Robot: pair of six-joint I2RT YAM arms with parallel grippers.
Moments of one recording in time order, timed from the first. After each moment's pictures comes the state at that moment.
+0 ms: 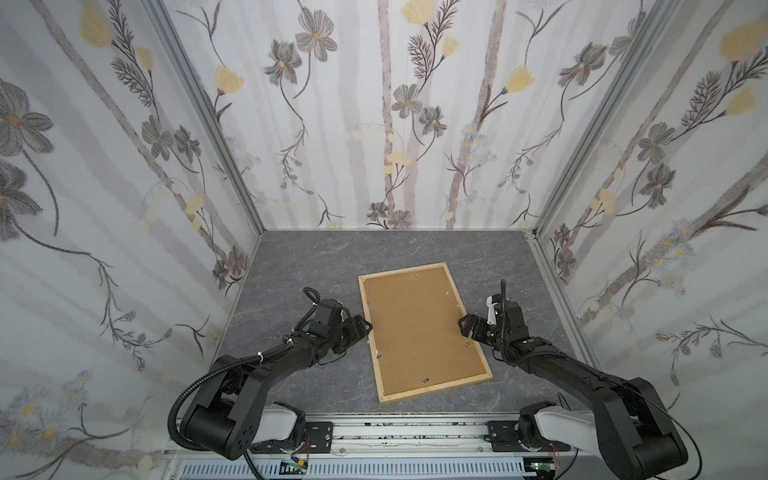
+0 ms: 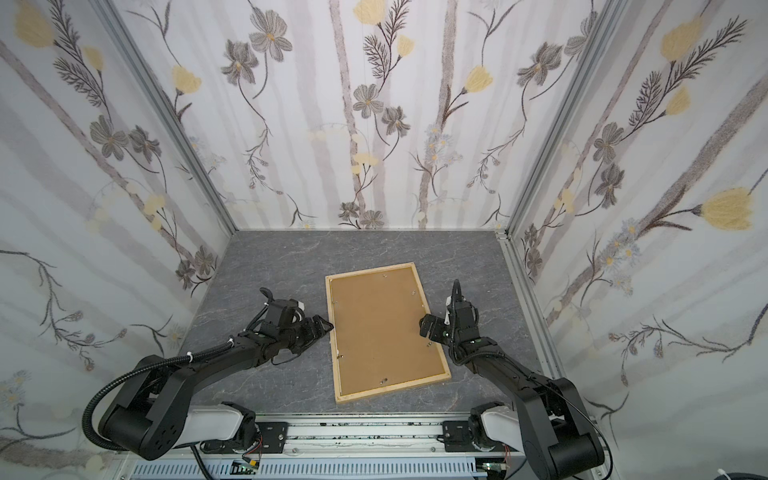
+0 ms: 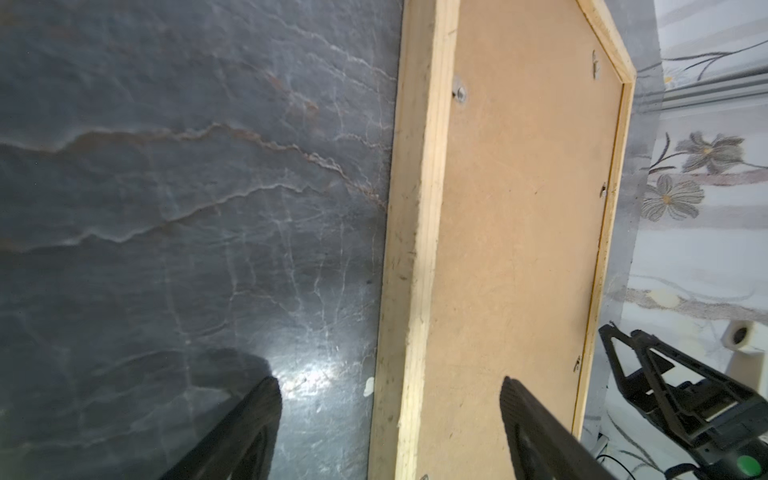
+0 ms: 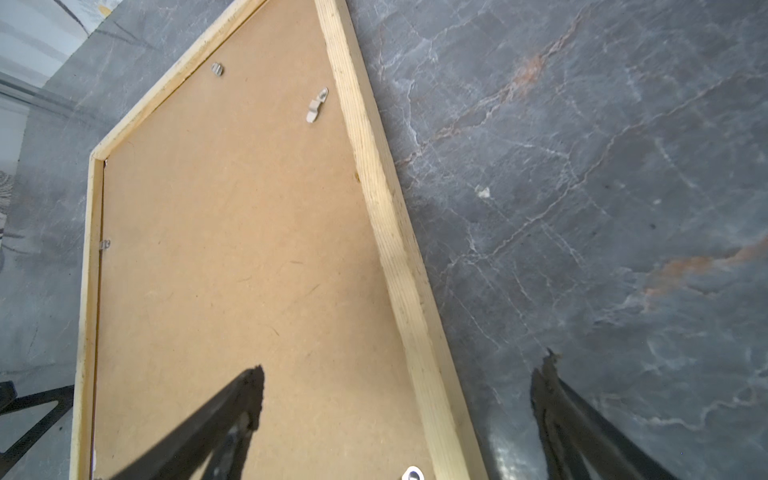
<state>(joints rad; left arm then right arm) -0.39 1.32 0.46 0.04 0.33 -0.92 0.29 1.20 0.40 0.01 -0.15 0.58</state>
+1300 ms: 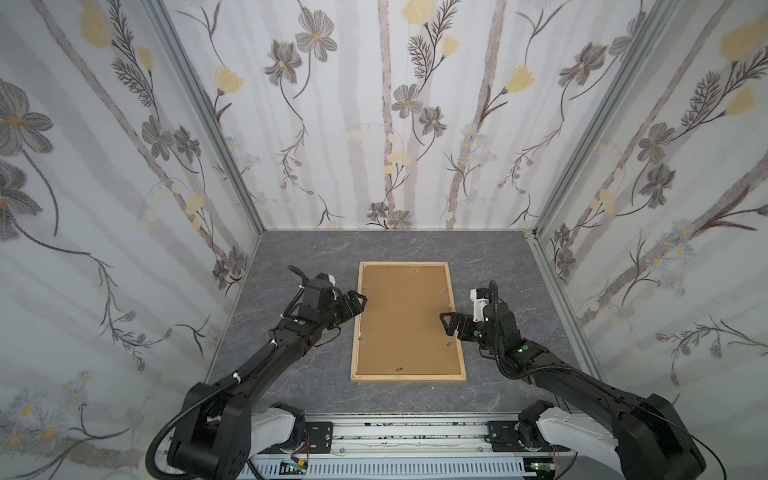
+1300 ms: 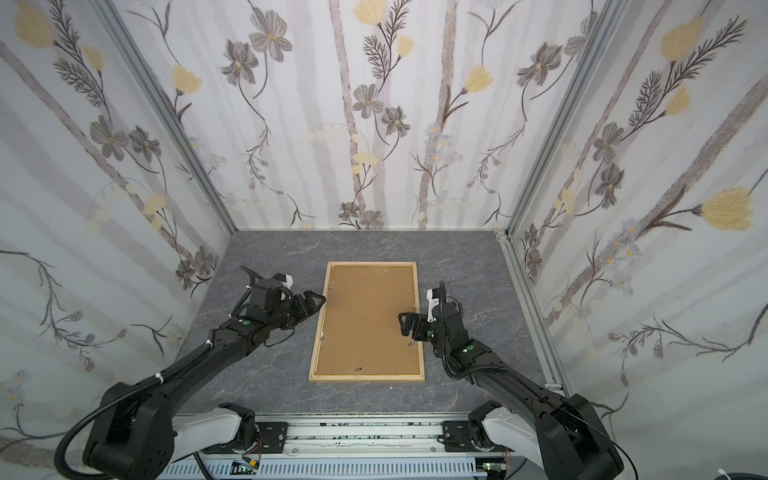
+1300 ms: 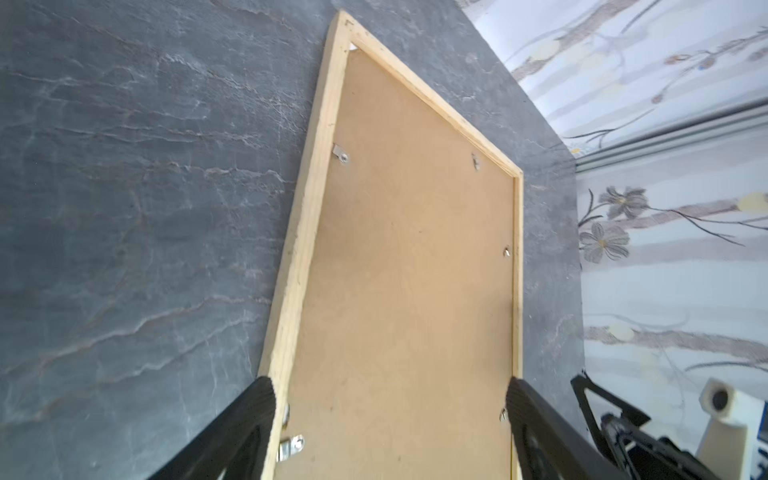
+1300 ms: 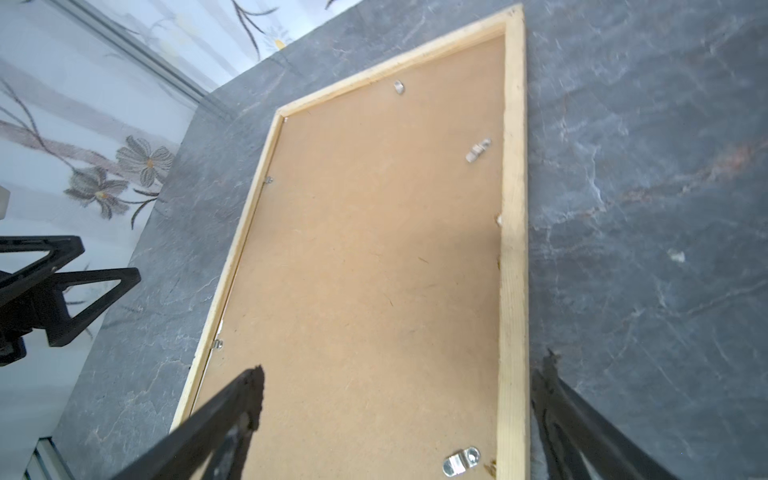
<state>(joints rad) -0.36 1.12 0.62 -0.15 0.27 -0.81 0.53 1.06 0.47 0.05 -0.11 0.56</state>
